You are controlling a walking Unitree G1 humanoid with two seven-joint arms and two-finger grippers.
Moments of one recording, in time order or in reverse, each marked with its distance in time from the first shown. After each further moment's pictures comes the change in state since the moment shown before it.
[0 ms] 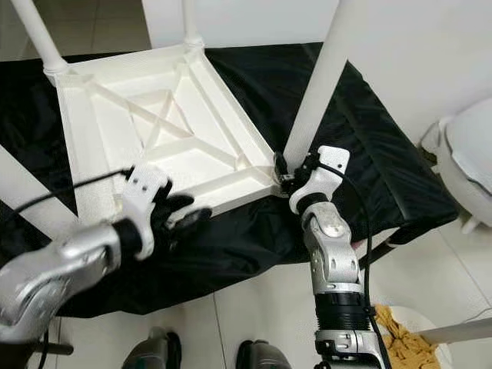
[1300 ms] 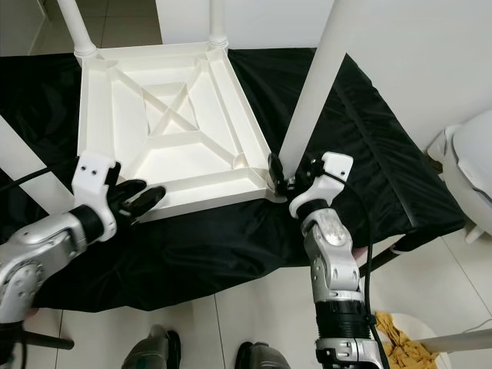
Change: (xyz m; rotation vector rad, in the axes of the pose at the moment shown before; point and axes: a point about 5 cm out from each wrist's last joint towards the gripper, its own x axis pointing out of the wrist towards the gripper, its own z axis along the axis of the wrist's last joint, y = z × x) left arm 0.001 0.050 0.019 -0.016 -0.113 0.207; right arm -0.005 0.008 0.008 0.062 -0.101 0.106
